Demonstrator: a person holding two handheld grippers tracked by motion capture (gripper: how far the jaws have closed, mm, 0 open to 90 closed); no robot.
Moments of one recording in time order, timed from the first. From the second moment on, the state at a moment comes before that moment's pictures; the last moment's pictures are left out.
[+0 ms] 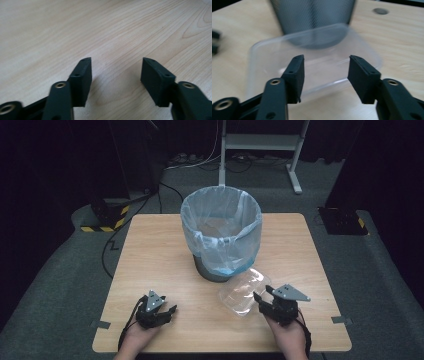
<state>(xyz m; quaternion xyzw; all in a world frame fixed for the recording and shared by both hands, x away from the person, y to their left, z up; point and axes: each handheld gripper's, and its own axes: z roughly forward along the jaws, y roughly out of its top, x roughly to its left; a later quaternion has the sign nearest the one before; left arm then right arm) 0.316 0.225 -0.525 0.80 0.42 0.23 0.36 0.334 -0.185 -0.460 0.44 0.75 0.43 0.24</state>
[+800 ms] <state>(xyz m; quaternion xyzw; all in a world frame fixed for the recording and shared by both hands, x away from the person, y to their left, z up) 0.322 0.163 -0.509 0.76 0.46 0.20 0.42 0.325 -0.146 -0.483 0.42 0.78 0.44 0.15</state>
